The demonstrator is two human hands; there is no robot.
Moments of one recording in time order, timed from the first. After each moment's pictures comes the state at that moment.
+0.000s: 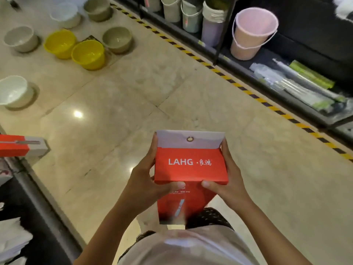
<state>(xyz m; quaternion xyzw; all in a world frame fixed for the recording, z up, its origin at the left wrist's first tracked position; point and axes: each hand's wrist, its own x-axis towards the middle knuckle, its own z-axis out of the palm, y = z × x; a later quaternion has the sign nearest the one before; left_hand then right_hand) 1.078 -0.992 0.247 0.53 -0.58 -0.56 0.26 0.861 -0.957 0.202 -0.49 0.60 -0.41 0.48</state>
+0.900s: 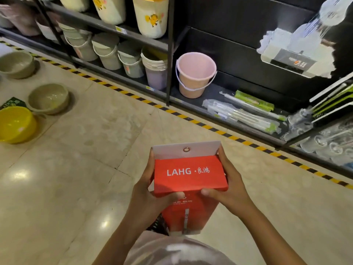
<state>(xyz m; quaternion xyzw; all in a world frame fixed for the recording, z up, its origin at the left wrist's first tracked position) 0.904 -1.335 0.223 0.44 -0.61 -0.60 0.26 0.693 -1.247 0.222 -0.43 0.70 -0.43 0.38</state>
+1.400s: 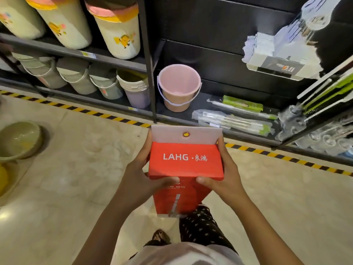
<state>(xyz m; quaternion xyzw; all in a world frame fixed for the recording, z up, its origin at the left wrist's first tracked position) 0.811 -1.578 0.249 0.35 -0.70 -0.59 0.17 0.632 -1.440 0.225 -0.36 0.72 -0.50 0.31</state>
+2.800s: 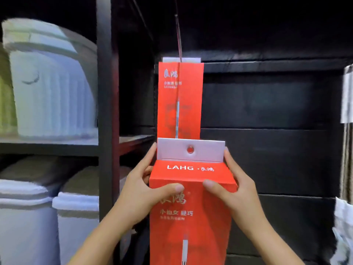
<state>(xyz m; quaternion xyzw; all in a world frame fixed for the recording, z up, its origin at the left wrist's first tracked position) 0.401 -2.088 0.622 0.05 -0.76 -0.47 0.45 0.242 -1.943 0.603 -0.50 0.53 -0.69 -0.06</state>
